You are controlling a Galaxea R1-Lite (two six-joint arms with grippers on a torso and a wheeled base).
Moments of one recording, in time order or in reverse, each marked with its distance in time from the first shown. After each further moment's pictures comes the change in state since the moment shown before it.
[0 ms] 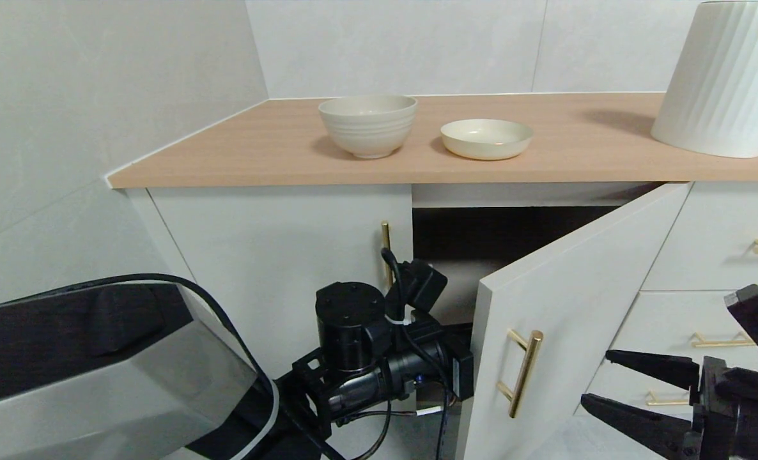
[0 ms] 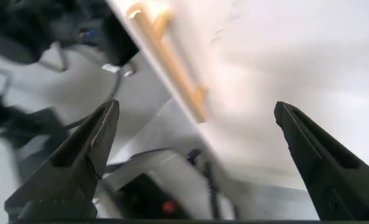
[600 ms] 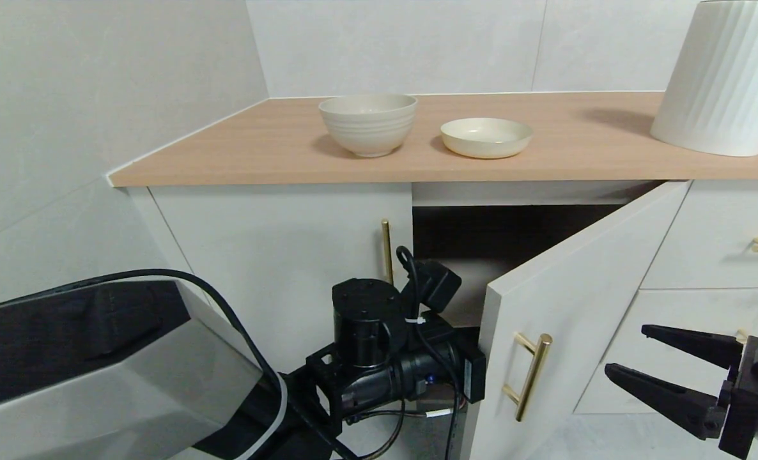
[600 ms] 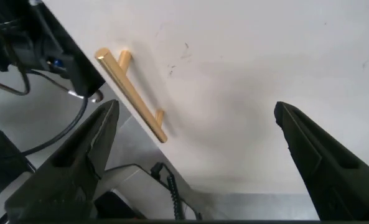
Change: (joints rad) left arm -0.023 -0.003 -0.055 0.102 0.004 -0.003; right arm -0.014 -0.117 -0.069 0.138 -0.119 -0.057
